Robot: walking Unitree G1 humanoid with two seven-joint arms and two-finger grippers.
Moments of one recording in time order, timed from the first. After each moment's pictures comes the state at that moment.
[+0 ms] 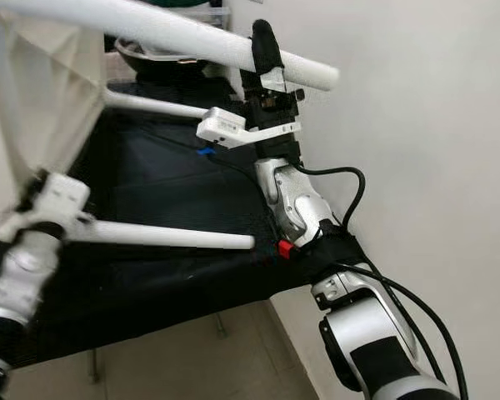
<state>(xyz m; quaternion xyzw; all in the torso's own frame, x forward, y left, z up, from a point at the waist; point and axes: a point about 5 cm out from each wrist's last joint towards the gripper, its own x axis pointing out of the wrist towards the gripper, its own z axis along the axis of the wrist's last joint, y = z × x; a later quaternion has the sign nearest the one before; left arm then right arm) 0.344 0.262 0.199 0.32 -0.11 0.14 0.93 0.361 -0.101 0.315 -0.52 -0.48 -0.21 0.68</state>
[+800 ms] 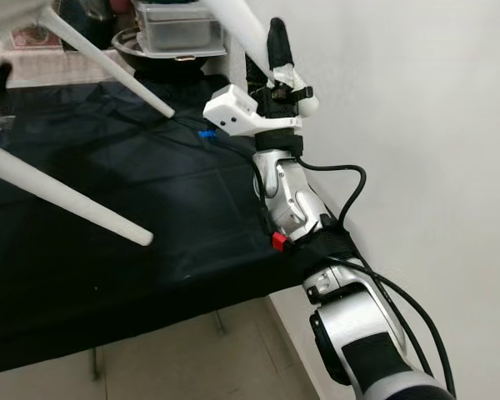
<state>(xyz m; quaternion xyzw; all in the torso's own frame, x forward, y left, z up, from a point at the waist) 0.344 0.301 0.359 0.46 -0.25 0.15 0.84 0.372 -0.105 0.319 -0.41 -0.43 -0.19 0.78</state>
